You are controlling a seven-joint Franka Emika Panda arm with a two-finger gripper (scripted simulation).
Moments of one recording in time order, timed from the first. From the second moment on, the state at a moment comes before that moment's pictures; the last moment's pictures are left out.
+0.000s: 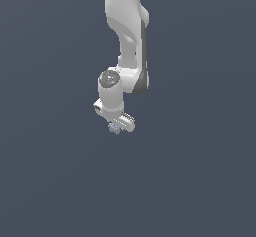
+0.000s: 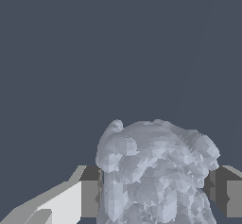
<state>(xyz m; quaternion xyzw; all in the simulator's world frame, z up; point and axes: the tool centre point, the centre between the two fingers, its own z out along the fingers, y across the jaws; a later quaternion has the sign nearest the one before) -0.036 -0.061 0.055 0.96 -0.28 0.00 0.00</state>
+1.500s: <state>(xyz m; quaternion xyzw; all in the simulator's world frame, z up) -0.045 0.036 0.314 0.96 -0.28 0.00 0.00</state>
